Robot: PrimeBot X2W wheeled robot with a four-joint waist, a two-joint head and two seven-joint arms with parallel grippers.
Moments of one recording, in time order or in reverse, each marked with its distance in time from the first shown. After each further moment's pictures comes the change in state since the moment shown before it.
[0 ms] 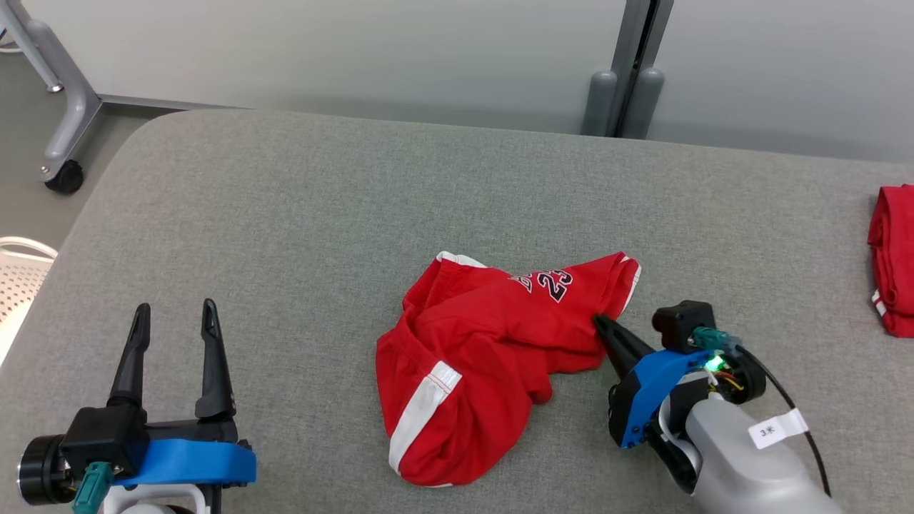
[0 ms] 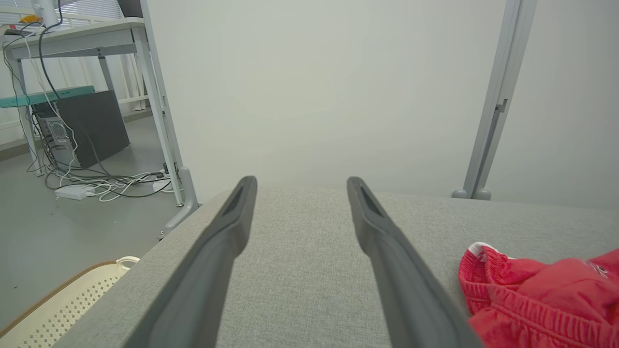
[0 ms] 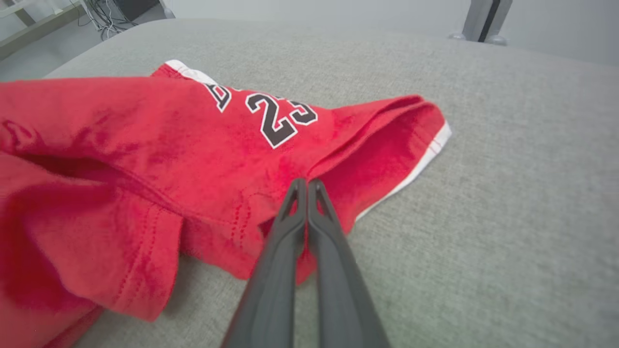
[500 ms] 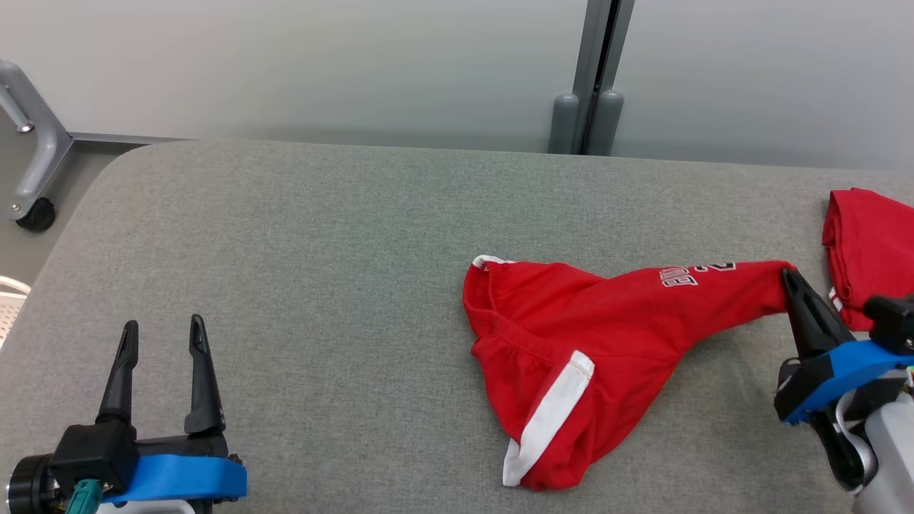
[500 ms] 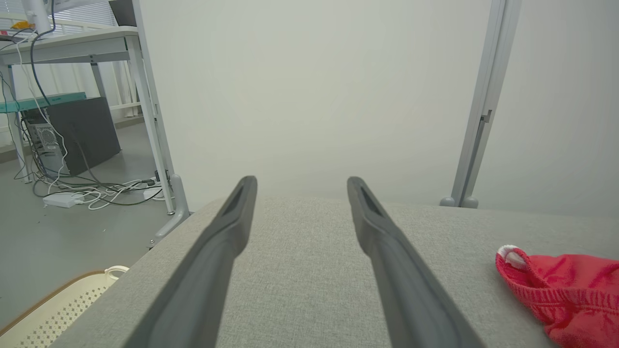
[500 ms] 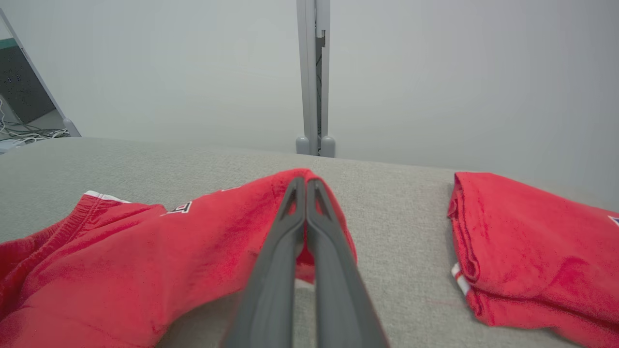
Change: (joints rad) left arm 0.045 -0.001 0.029 -0.016 0.003 0.002 0.000; right arm 0.205 -0.268 -0.332 -0.403 -0.021 0.000 -0.016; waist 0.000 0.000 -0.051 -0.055
